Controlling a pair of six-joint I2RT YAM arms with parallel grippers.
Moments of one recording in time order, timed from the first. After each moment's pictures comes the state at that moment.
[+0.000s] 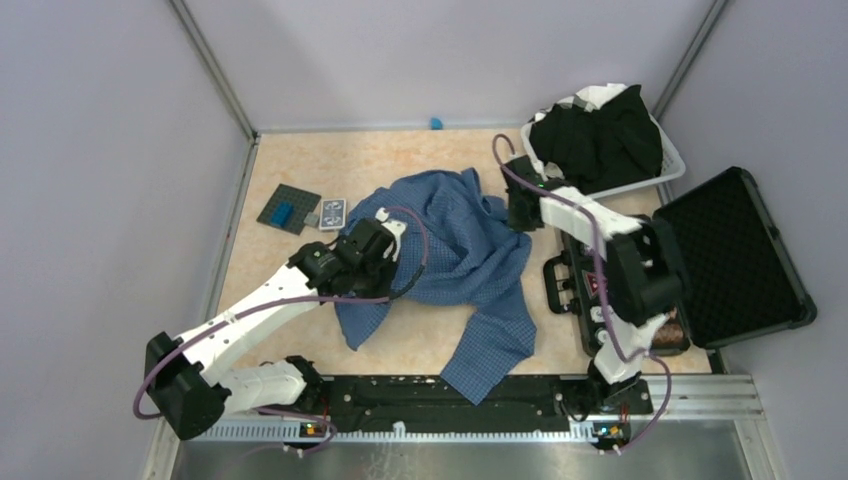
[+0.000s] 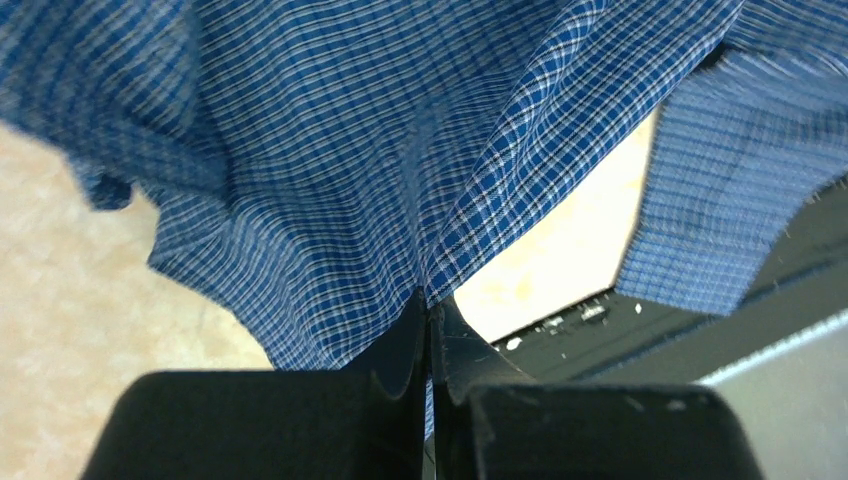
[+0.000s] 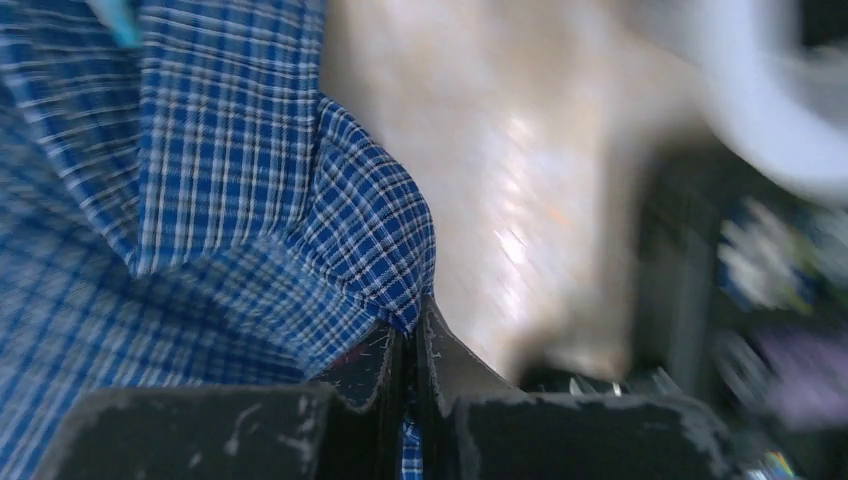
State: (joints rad) left arm -0.75 1.13 0.96 -0.87 -0.05 -0.37; right arm 0.43 1.86 1.33 -0.54 0.27 0.39
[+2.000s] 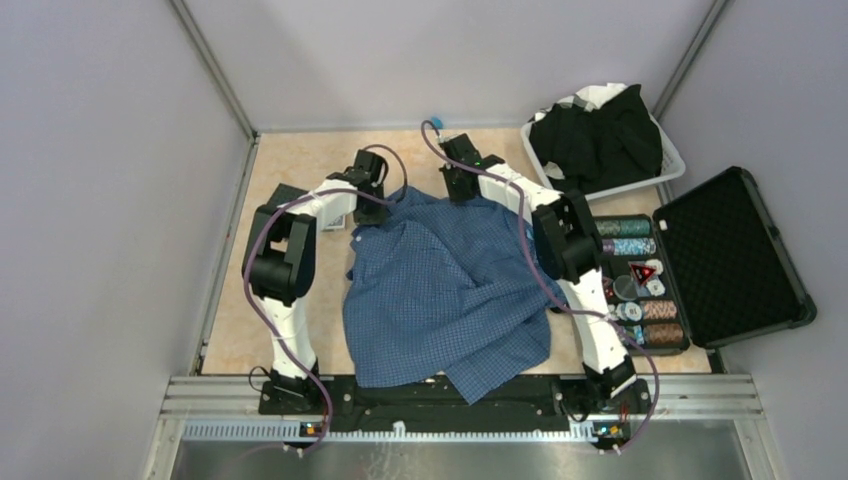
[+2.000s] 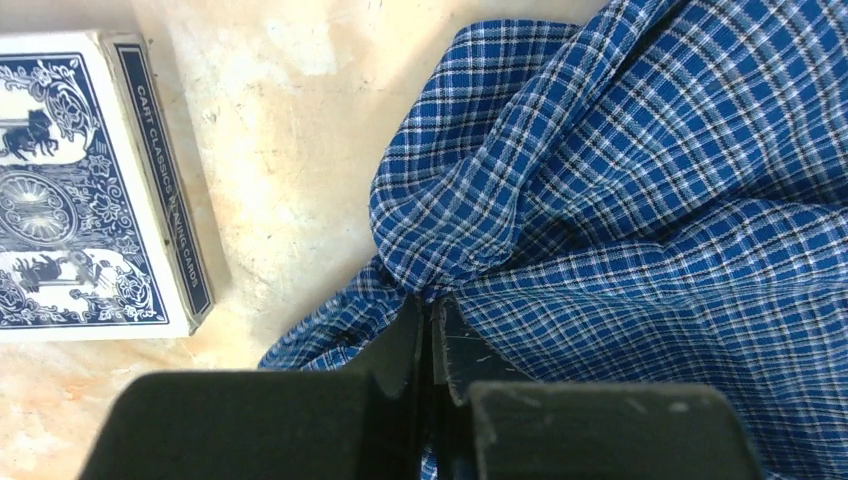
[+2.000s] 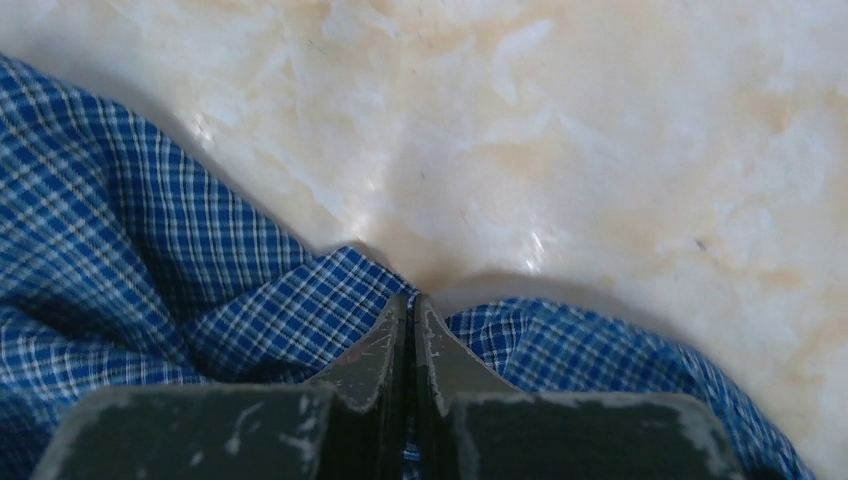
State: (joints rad) left arm -0.29 1.98 1.39 -0.49 -0.11 -0.33; right arm 0.56 2.37 1.96 -0.49 0.12 0.16
